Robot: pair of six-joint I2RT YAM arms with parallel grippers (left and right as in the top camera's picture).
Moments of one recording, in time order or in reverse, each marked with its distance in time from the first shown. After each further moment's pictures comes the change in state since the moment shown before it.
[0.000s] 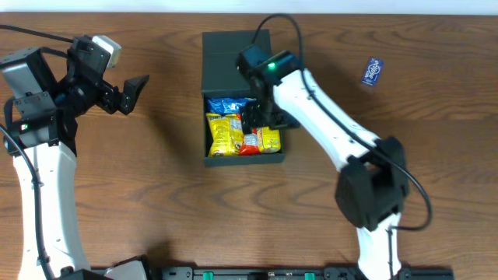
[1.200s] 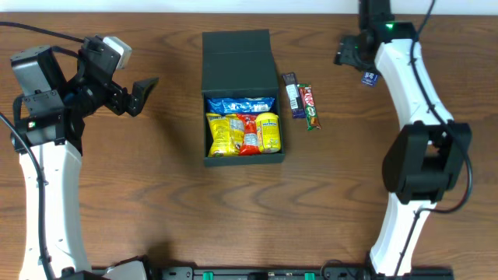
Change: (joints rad) left arm -0.044 0.000 0.000 -0.023 0.000 -0.005; right arm -0.555 0.120 0.063 0.386 0.126 -0.093
